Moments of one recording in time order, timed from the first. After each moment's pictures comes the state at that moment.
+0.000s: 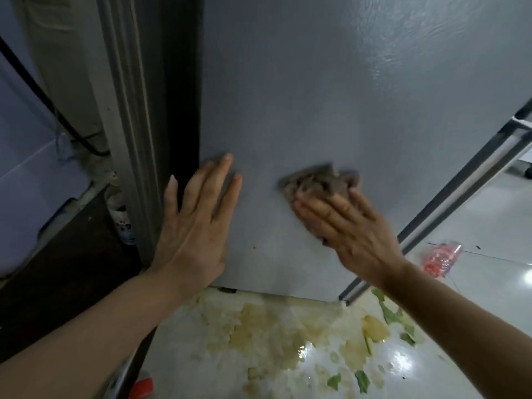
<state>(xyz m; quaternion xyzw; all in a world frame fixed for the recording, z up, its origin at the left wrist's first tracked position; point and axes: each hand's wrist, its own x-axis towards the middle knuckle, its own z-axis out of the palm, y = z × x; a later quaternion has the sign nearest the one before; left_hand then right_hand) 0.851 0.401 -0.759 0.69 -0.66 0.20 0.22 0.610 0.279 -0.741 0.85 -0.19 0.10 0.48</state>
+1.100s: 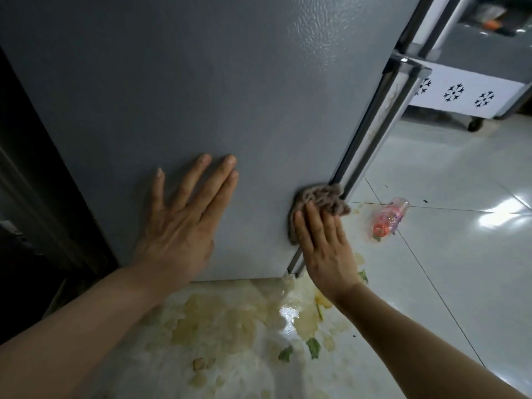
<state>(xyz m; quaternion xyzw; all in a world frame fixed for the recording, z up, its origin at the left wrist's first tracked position) 0.765 0.345 -0.784 0.61 -0.71 0.29 0.16 0.509 0.281 -0.840 0.83 -0.38 0.18 0.35</state>
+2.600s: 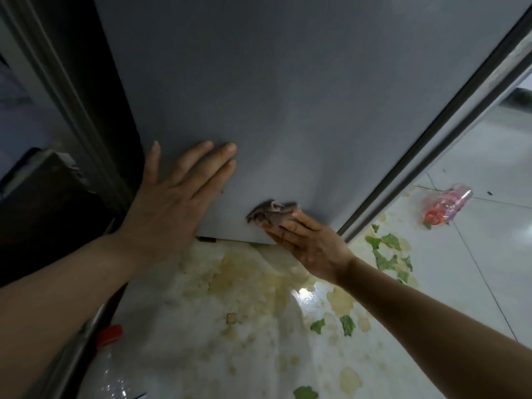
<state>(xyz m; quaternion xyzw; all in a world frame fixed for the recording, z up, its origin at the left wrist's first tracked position) 0.832 0.385 -0.830 0.61 -0.72 0.30 0.12 0.574 0.290 -0.876 0.91 -0.13 -0.17 0.35</state>
